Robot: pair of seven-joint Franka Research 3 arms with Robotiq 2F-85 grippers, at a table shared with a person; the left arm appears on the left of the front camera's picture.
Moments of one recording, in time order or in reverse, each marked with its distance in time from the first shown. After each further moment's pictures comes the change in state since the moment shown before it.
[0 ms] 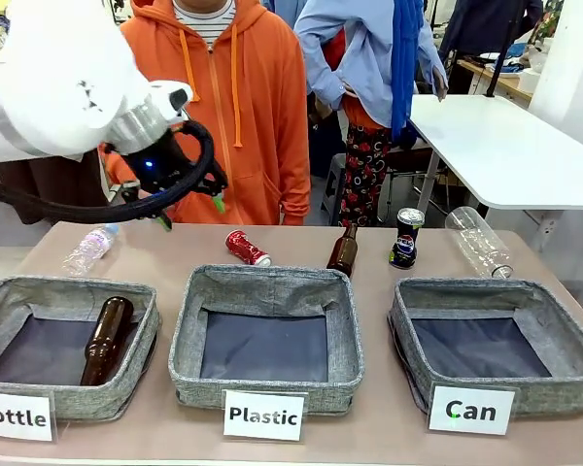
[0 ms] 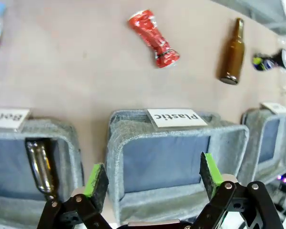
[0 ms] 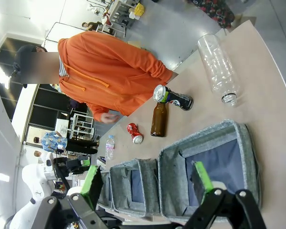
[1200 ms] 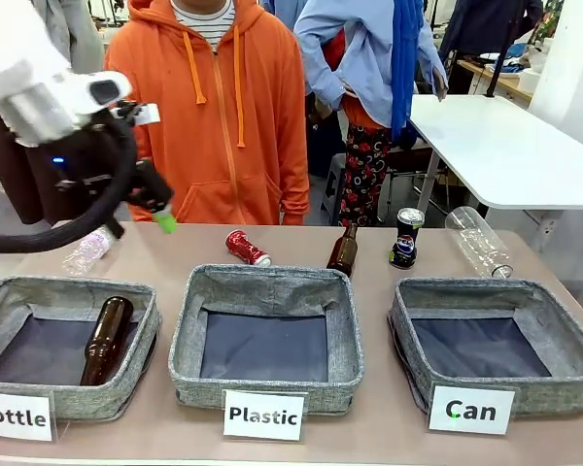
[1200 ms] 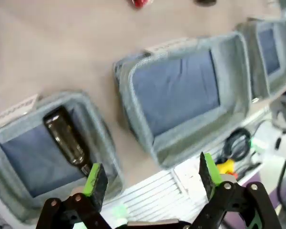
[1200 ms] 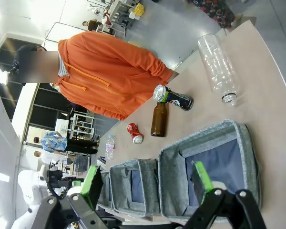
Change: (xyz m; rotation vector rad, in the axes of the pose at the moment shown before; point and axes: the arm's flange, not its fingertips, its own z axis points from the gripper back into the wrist) left arm -0.029 0.050 0.052 -0.085 0.169 -0.388; right arm 0.000 0.000 0.000 0.000 0.000 0.000
